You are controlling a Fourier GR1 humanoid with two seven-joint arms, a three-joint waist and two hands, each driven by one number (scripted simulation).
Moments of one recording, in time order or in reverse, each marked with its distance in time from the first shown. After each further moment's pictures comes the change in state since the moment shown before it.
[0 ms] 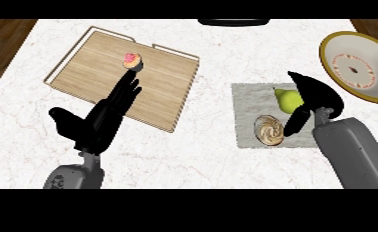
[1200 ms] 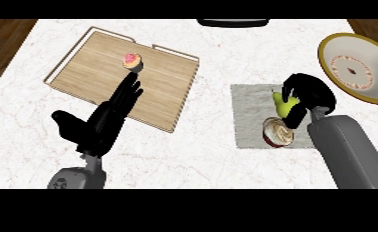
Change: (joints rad) left arm 0.017 -0.031 0.009 -0.008 -0.032 -0.016 0.001; right arm -0.032 0.045 -0.059 0.178 0.223 -0.123 -0.346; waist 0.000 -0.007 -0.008
